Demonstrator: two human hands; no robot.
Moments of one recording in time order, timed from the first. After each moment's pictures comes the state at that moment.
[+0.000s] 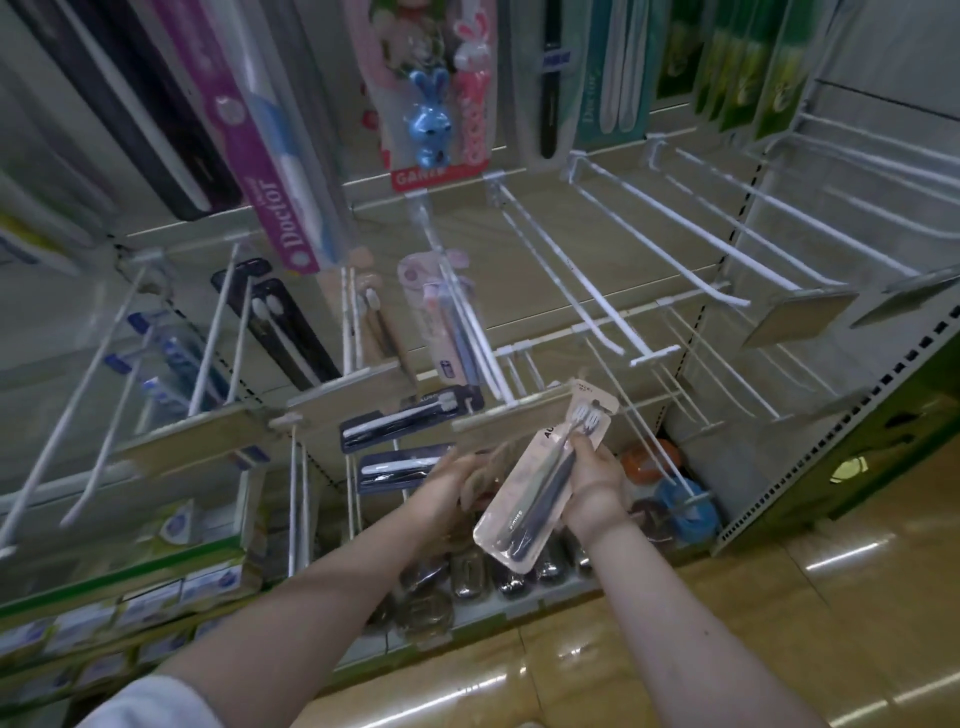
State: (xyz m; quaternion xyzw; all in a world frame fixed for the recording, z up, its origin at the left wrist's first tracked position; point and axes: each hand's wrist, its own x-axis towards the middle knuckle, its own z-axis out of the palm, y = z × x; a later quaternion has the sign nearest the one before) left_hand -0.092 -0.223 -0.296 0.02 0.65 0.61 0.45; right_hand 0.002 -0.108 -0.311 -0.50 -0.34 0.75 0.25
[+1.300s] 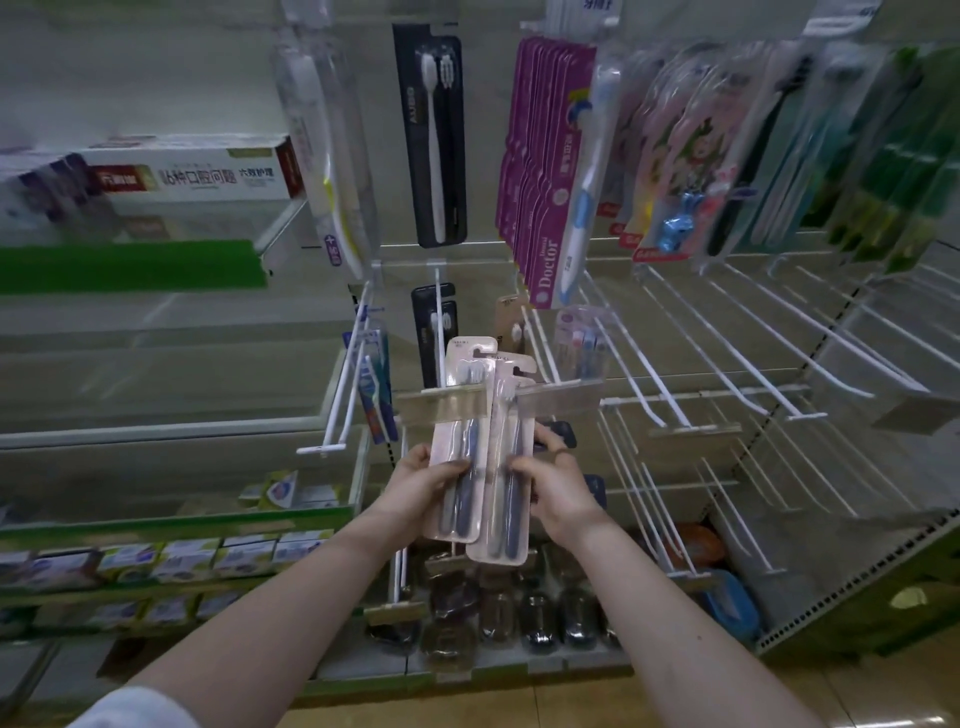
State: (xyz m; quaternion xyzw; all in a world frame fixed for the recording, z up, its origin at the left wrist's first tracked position) left_hand -0.150 -0.400 -0.248 0.03 0.61 0.71 0.35; right_hand -0.063 -0.253 -0.238 -0.27 -0.54 0.79 0.09
